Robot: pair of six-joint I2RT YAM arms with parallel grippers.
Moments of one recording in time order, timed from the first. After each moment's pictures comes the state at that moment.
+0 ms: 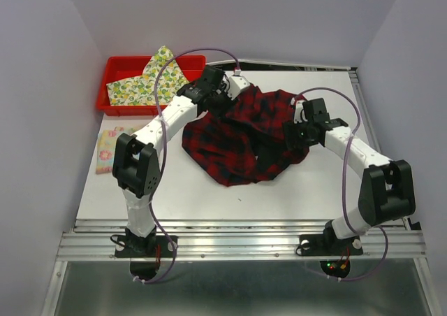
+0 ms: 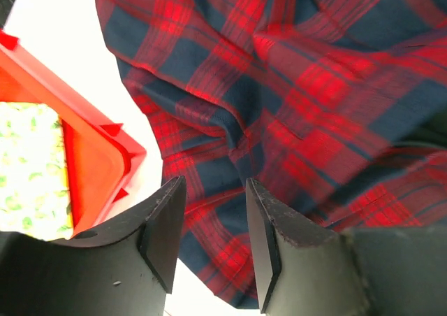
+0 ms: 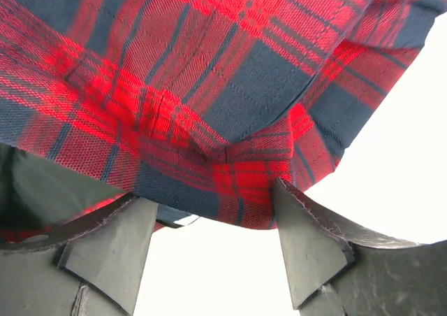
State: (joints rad) left arm -0.54 1.88 1.72 -0.62 0.10 0.43; right arm 0.22 1.52 1.07 -0.51 -0.13 0.00
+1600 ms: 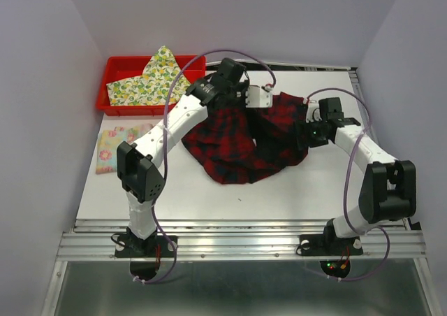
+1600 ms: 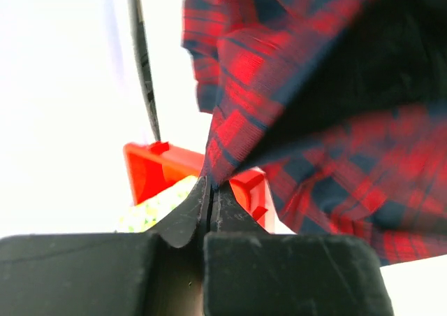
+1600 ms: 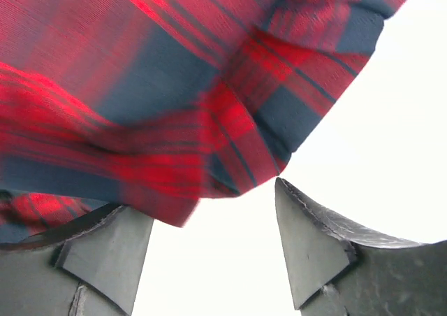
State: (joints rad) left arm -0.70 1.87 1.89 -0.78 0.00 1.10; right arm 0.08 1.53 1.05 -0.53 -0.26 -0.09
